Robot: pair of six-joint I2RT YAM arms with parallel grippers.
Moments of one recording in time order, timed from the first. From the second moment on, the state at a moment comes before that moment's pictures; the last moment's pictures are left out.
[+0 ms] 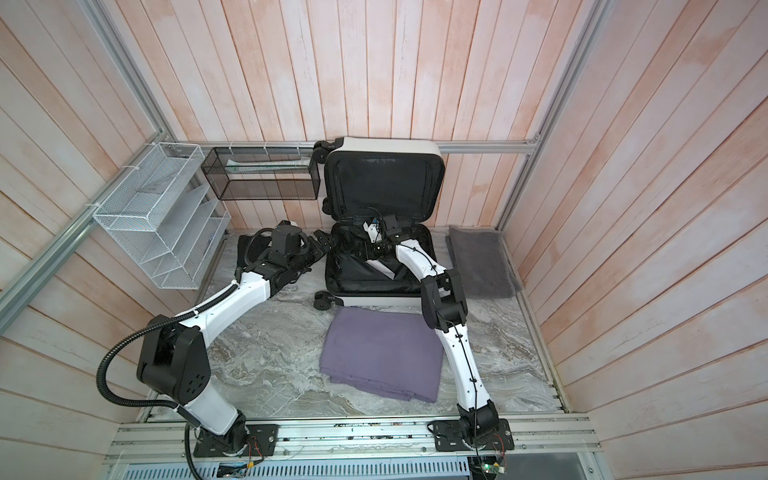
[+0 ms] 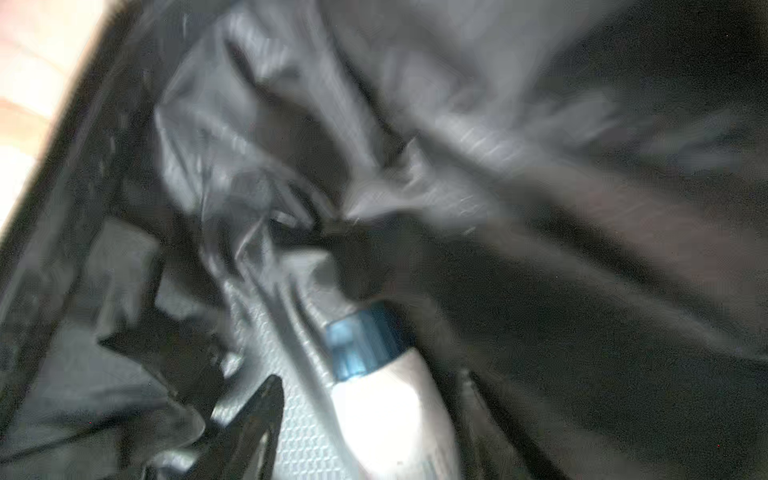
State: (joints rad) left arm -0.39 1.68 1.31 -0.11 0.01 -0.91; right arm 0.43 2.51 2.20 -0.54 -0.45 0.19
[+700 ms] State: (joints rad) left arm -0.38 1.69 1.33 -0.11 0.17 -0.83; right arm 0.46 2.03 1.86 -0.61 -0.24 0.22
